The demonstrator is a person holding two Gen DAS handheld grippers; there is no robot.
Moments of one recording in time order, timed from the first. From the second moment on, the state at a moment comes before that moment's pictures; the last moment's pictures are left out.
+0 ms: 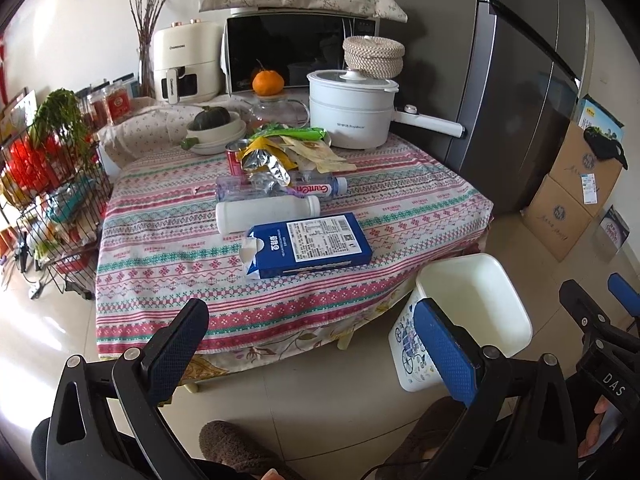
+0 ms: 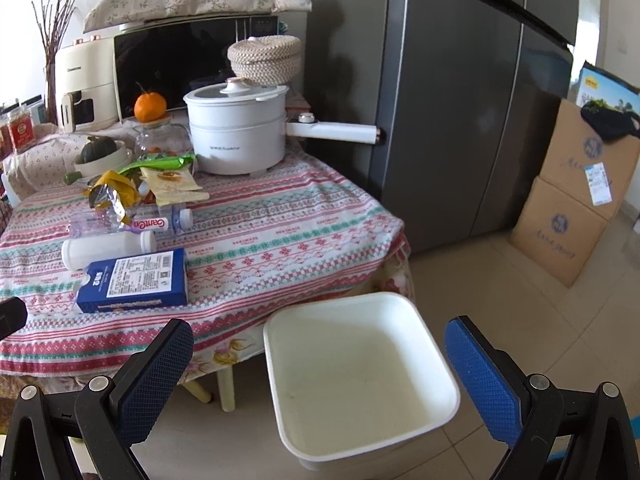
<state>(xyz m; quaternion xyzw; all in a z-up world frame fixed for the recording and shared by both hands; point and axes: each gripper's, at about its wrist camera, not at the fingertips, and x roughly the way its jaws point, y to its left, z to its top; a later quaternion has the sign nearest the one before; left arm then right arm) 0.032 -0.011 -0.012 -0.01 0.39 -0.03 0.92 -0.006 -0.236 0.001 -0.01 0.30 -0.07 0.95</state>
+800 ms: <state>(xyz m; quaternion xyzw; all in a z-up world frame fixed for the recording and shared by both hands) 0.208 0.073 -0.104 -0.07 0.53 -0.13 0.84 0.144 -0.221 -0.050 -0.07 0.45 0.09 0.89</state>
